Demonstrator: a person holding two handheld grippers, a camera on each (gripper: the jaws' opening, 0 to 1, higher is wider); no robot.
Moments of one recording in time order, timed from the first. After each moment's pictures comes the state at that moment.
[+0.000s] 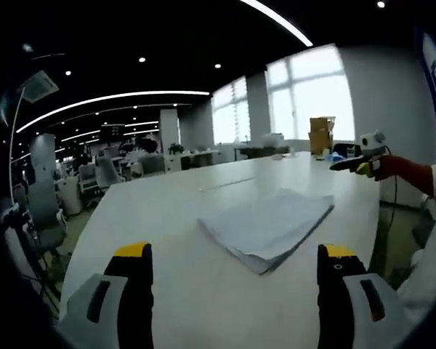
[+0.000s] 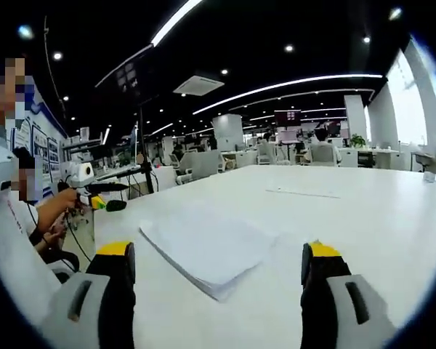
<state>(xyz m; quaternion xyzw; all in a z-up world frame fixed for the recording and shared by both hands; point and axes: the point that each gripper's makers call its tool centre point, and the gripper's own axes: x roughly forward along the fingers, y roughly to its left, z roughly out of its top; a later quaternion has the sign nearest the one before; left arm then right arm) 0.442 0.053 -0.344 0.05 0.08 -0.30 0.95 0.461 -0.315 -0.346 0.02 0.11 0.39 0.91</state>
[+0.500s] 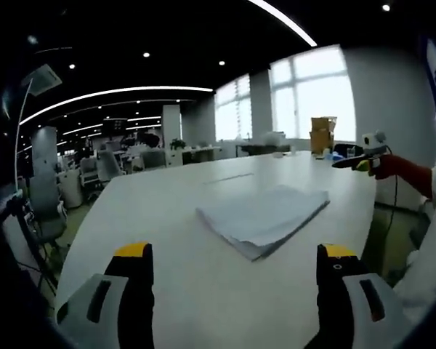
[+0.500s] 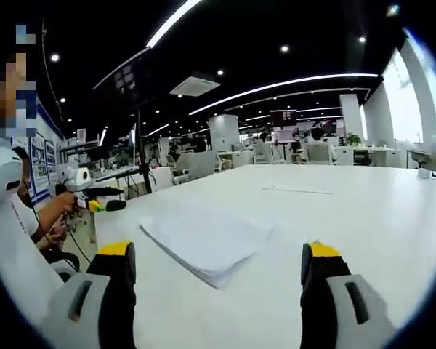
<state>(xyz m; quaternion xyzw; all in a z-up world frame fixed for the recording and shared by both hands) 0.424 0.057 -0.354 0.04 0.09 -0.29 0.95 0.452 -0.331 -0.349 0.02 0.12 0.38 0.92</state>
